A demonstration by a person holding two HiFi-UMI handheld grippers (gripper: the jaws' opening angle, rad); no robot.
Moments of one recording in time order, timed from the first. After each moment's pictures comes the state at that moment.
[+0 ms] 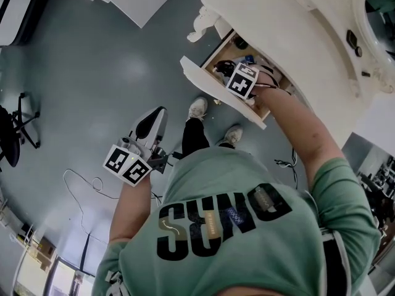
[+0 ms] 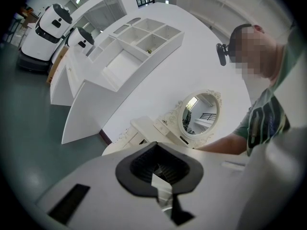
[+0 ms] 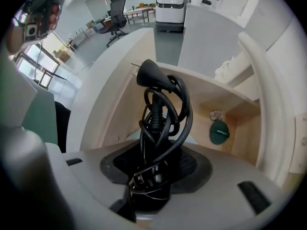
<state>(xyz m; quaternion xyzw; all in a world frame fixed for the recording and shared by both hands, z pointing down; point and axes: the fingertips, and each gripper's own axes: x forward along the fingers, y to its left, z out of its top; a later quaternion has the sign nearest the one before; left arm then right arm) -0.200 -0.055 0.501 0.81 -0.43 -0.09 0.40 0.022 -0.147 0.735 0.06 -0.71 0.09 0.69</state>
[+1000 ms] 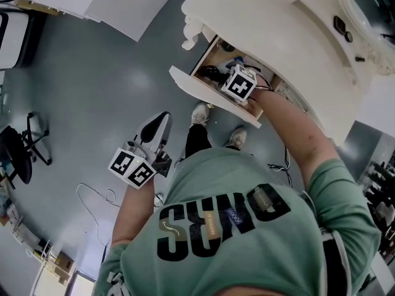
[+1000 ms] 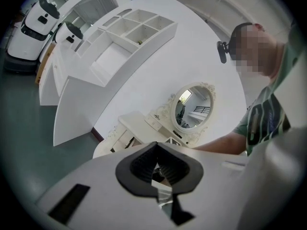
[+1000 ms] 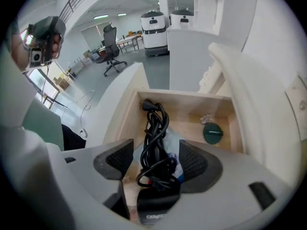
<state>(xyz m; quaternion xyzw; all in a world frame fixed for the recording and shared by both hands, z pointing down) -0.158 -0.069 0.485 0.83 -0.39 -0.05 0.39 0.013 -0.157 0.702 0.13 -0.79 0.15 0.58</state>
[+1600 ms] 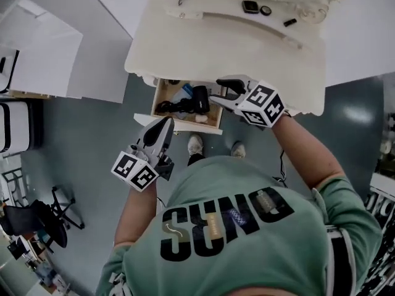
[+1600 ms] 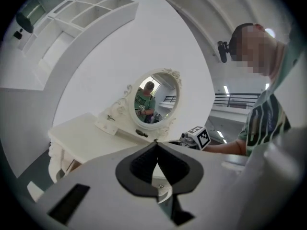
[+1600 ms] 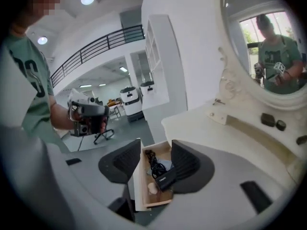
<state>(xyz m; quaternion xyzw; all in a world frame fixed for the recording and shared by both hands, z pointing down) 0.036 -0.095 0.371 0.93 -0.22 -0.03 0.30 0.169 -0.127 0.428 0.34 -0.89 0.21 0.23</state>
